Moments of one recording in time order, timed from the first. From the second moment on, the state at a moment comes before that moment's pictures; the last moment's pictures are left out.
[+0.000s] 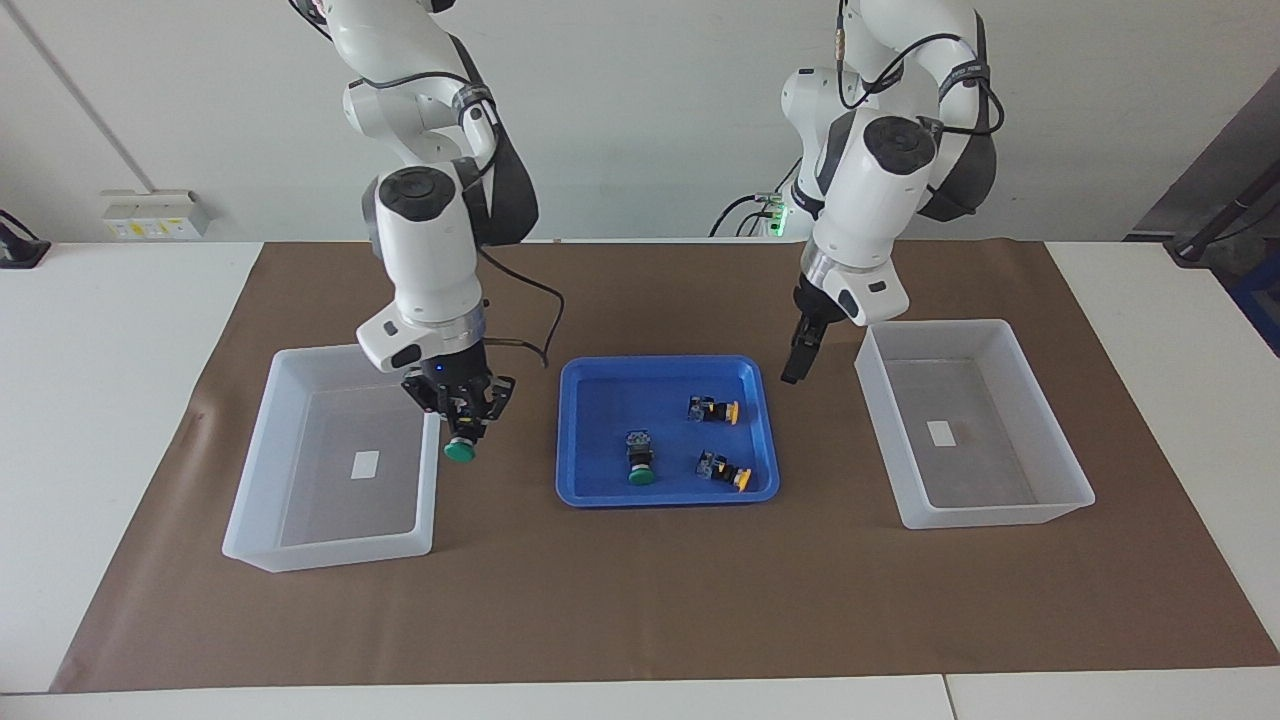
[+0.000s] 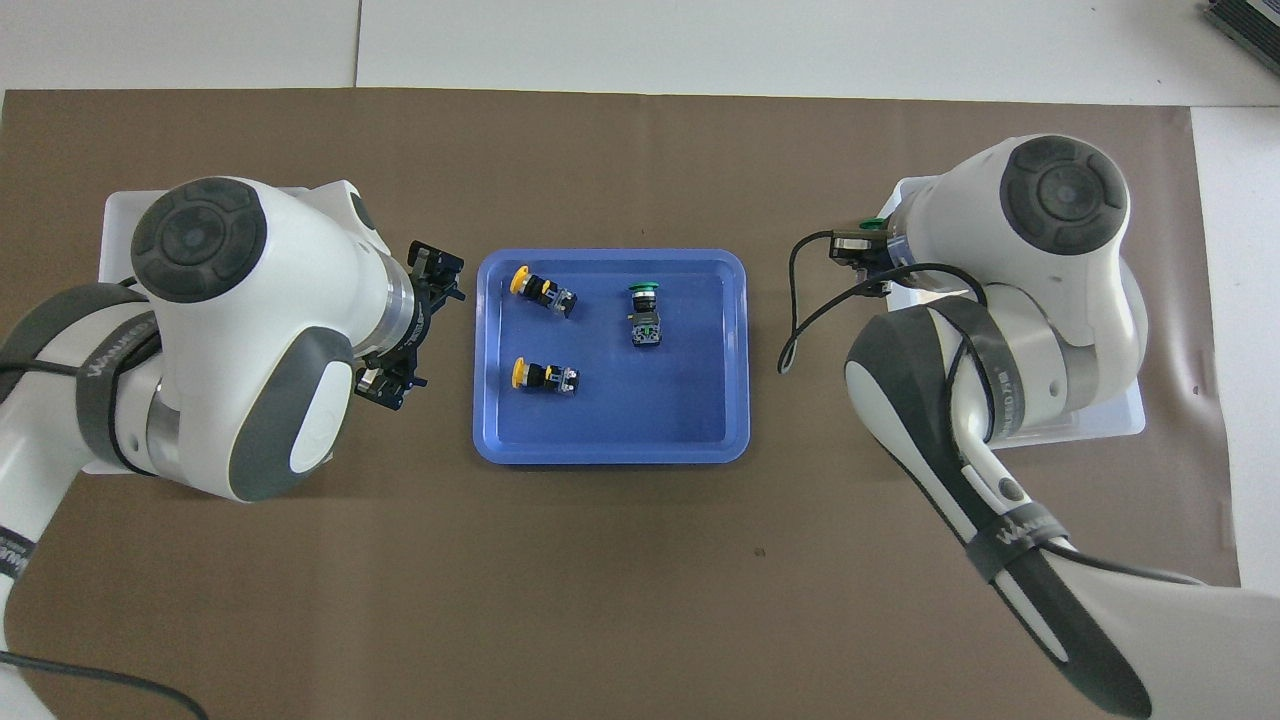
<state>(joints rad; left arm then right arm) -0.39 0.12 -0.02 -1.87 -0.07 2.09 -1.49 0.22 0.26 -0.03 -1.74 -0.11 2.16 0.37</state>
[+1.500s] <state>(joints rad) -0.53 0.33 -0.02 -1.98 -0.07 2.37 -1.70 -0.04 0.50 -0.03 -1.77 -0.07 2.54 -0.02</state>
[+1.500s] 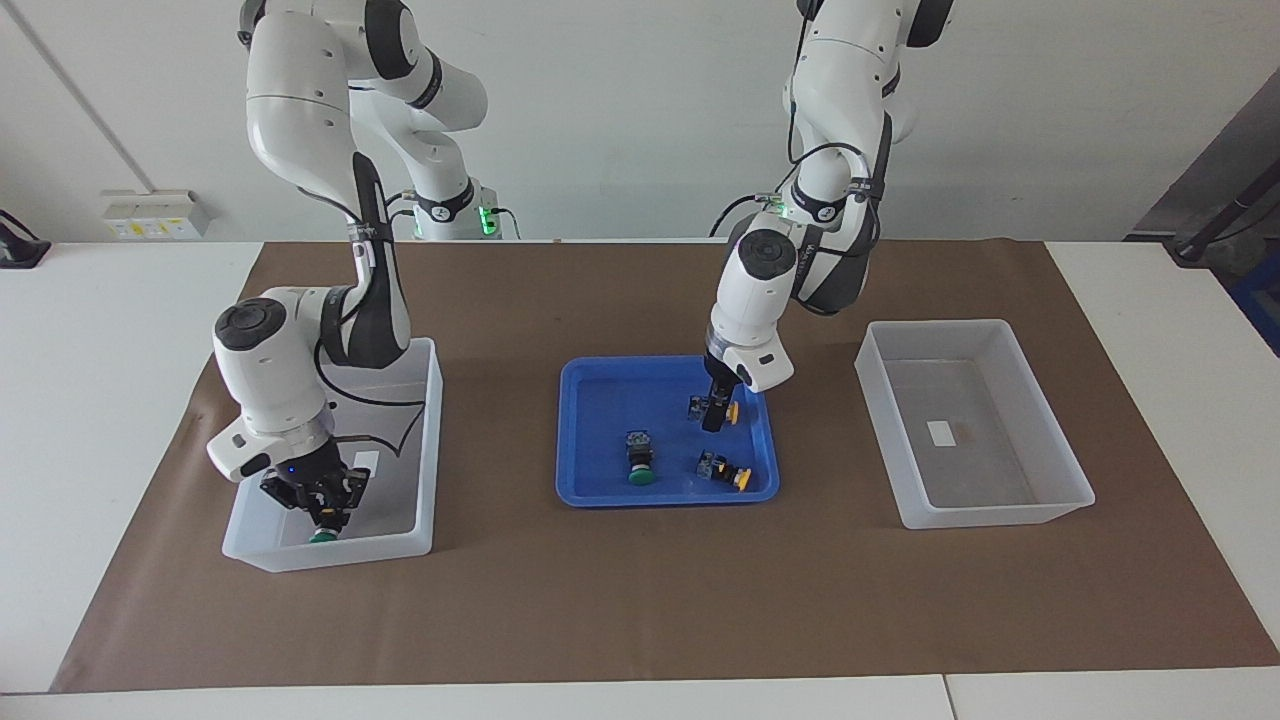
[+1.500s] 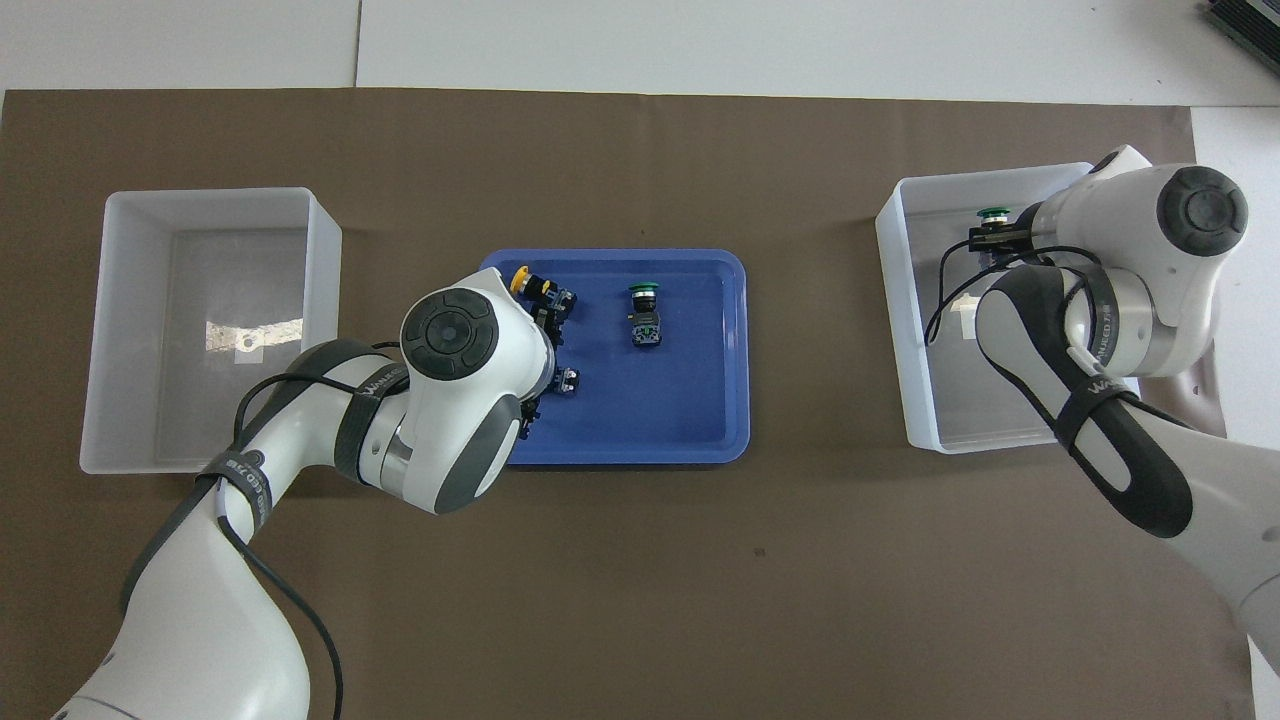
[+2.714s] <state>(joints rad) -0.38 0.15 0.01 -1.76 -0.06 1.92 -1.26 0.07 0.20 -0.02 -1.74 -0.06 2.13 0.09</state>
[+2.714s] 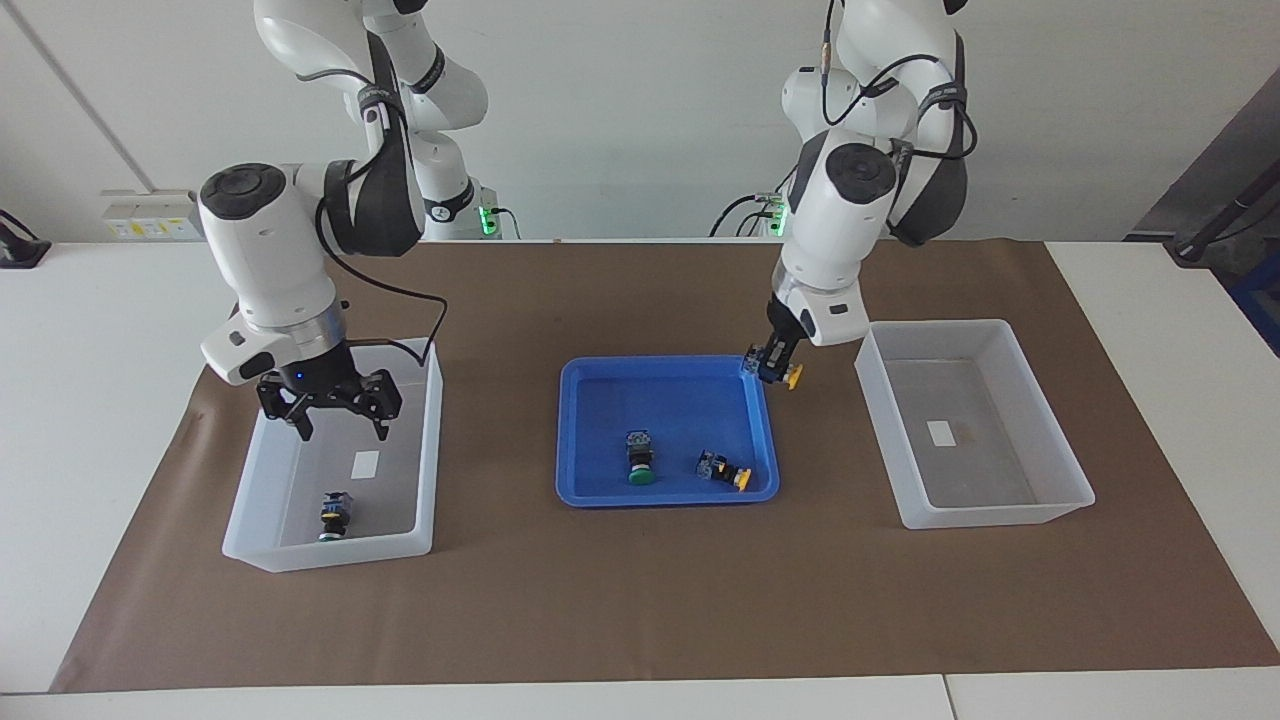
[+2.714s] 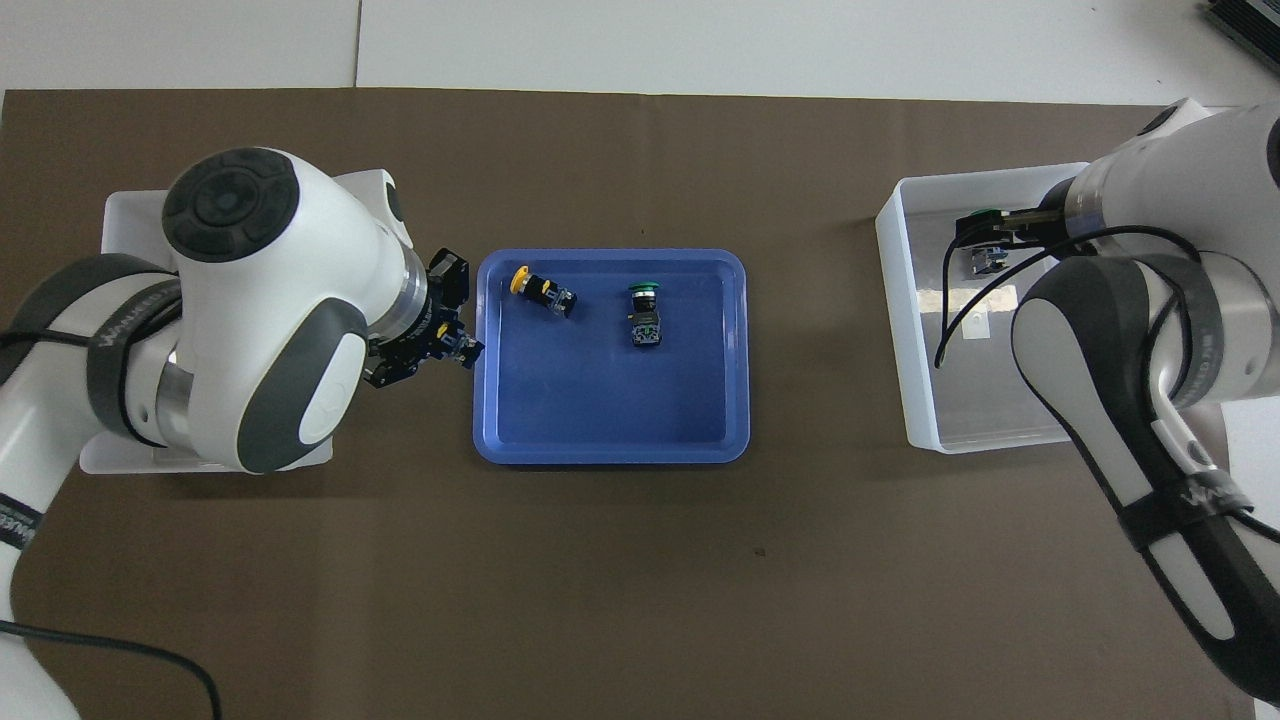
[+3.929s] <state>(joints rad) 0.05 0.11 0.00 -2.14 -0.07 2.33 -0.32 0.47 0.52 -0.01 -1.53 -0.06 2.20 0.57</state>
